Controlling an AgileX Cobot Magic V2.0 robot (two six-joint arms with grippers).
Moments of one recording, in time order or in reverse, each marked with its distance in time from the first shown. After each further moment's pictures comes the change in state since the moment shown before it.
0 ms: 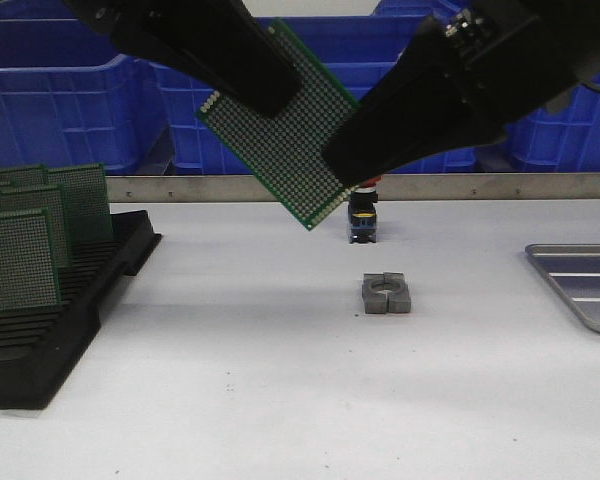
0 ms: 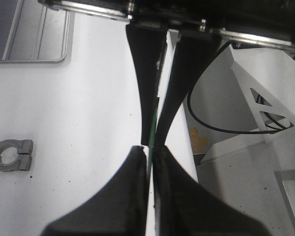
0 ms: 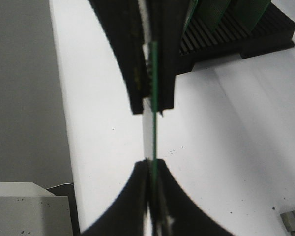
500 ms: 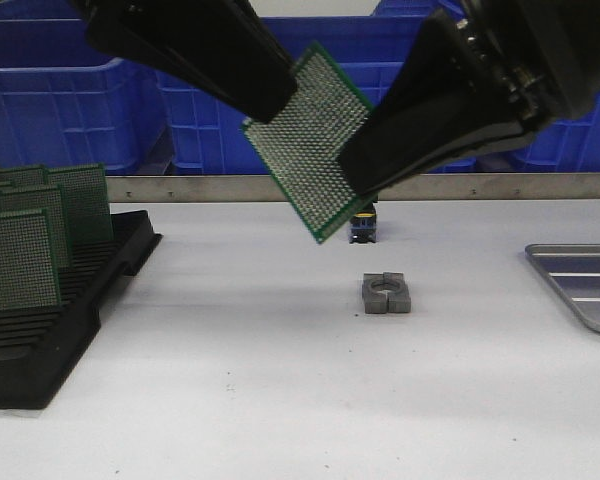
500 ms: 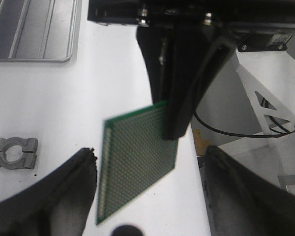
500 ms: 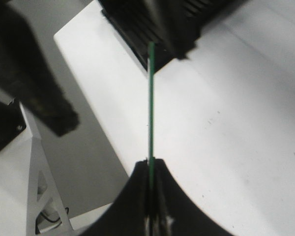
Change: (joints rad) left arm 0.000 0.000 0.000 -0.002 -0.013 -0.008; right arm -0.059 0.000 0.000 -0.039 0.076 0.543
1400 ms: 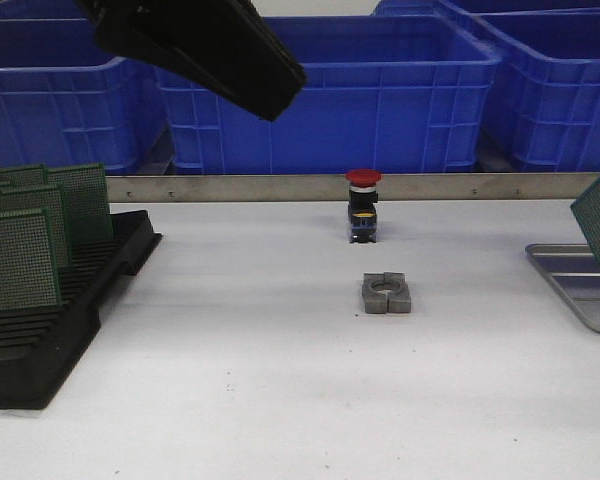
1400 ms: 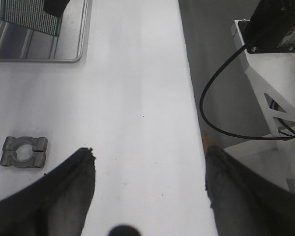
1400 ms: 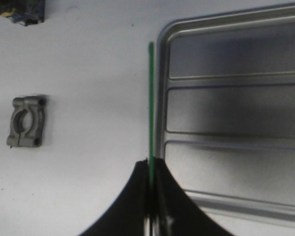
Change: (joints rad) left arm 0.000 0.000 -0.001 -0.002 -0.020 0.000; right arm -0.615 0.332 -0.116 -0.219 -0.123 0.246
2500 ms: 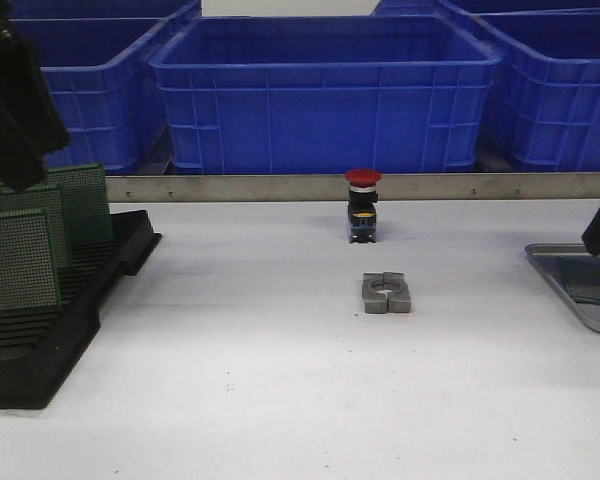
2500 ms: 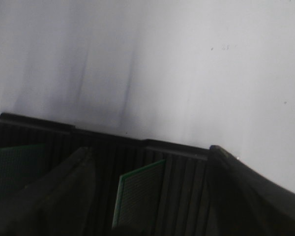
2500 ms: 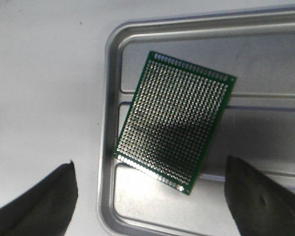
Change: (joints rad) left arm 0.311 0.000 0.000 0.459 -0.075 0.000; right arm -0.028 0.137 -0.076 -0.045 -0.016 -0.058
